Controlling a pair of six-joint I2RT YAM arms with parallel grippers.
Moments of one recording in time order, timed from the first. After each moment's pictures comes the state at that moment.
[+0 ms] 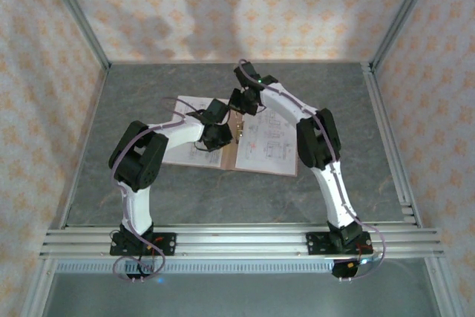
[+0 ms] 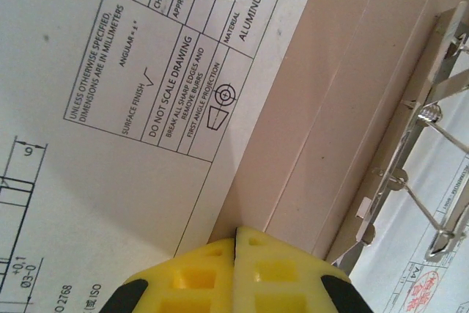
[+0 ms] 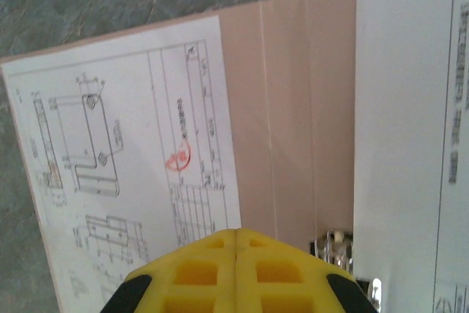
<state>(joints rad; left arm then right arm) -0.48 1.95 1.22 -0.44 0.11 -0.93 0.55 2.32 2.04 -0.77 -0.20 0.83</state>
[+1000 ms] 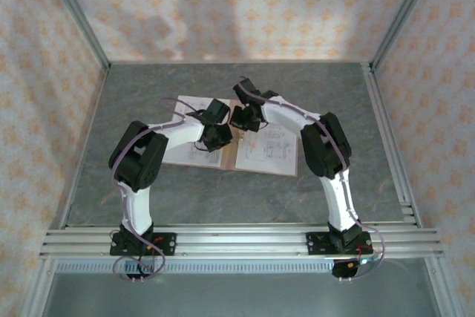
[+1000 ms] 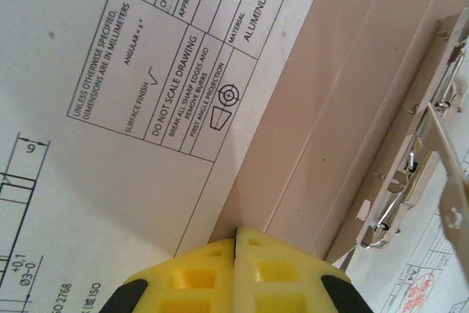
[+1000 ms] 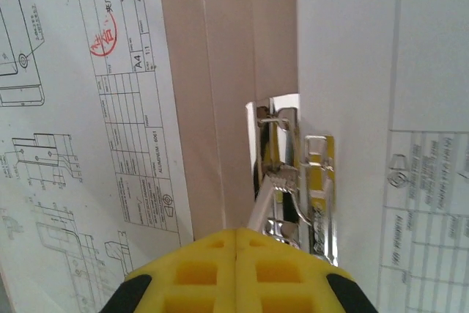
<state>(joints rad) -0.48 1.95 1.22 -0.44 0.11 -0.94 0.60 2.14 1.69 -0.67 -0.17 0.85</state>
